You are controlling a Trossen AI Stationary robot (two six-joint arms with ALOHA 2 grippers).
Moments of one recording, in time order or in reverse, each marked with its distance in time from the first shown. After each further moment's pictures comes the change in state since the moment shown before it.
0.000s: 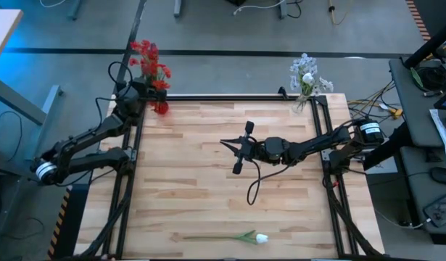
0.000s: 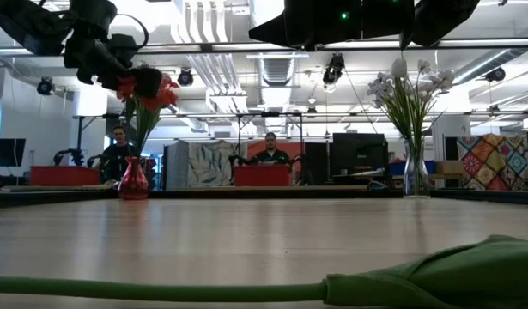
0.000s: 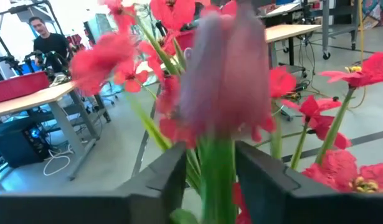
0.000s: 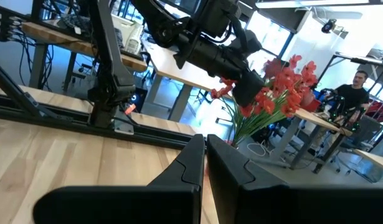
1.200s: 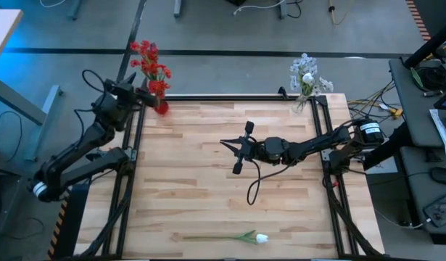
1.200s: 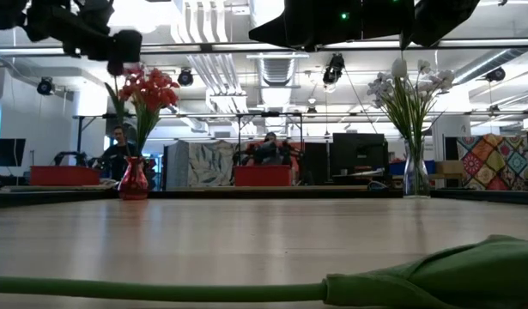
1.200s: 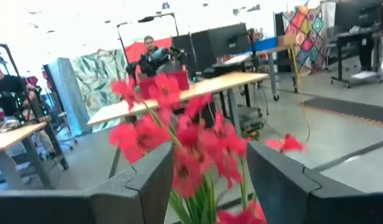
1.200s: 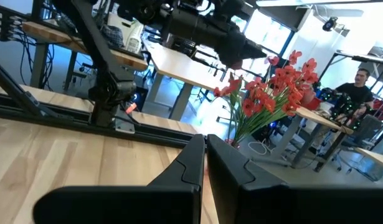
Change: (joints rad) left arm -0.008 -0.307 0.016 -0.154 0.207 0.062; right arm 0.000 0.000 0.000 -0.006 0.000 0.008
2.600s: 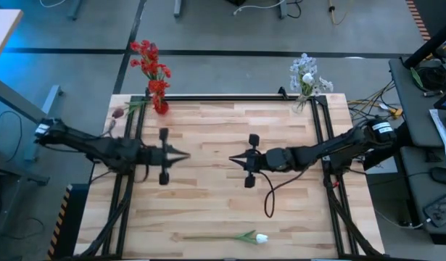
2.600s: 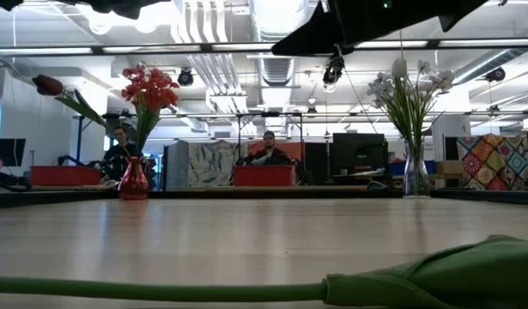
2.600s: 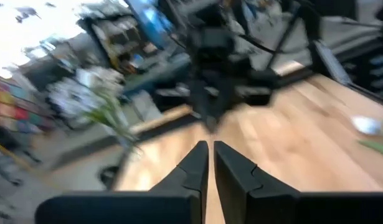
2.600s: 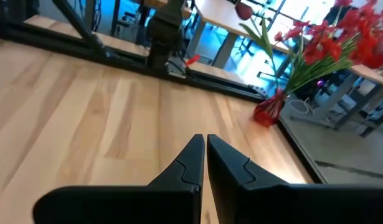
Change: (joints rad) left arm -1.104 0.173 0.016 -0.045 0.106 0.119; right arm 0.108 -0.133 -0.034 -0.399 0.004 0.144
